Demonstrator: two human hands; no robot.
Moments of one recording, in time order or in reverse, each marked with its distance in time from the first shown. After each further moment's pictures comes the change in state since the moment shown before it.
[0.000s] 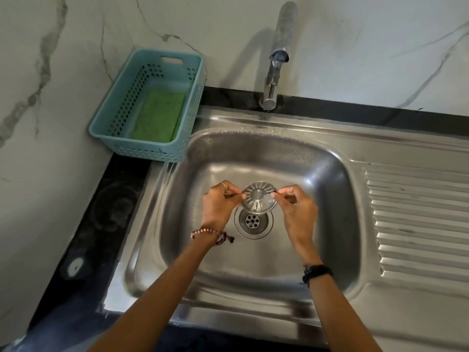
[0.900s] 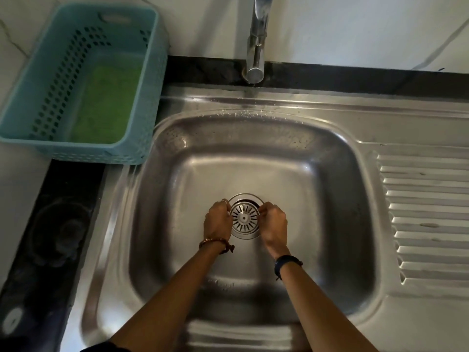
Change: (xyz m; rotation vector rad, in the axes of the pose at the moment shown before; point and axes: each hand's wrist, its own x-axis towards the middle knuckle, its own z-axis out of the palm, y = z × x) left_hand 0.051 -0.106 0.074 0.602 -0.132 -0.070; right_hand 0.013 0.121 0.056 -0.595 -0.184 0.227
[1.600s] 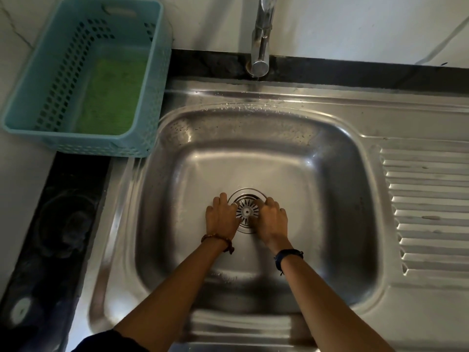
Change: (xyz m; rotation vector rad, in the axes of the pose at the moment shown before) left_hand -0.005 -0.007 0.001 0.512 -0.054 0.251; right_hand -0.004 -0.006 0.000 -0.390 -0.115 -0.212
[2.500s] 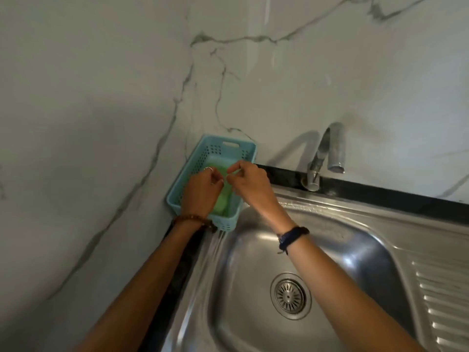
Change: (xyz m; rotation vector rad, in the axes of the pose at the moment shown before) left_hand -0.057 -0.106 -0.306 -0.683 0.618 -0.207; right_hand -0.002 -0.261 -0.241 0.652 0.076 -0.467
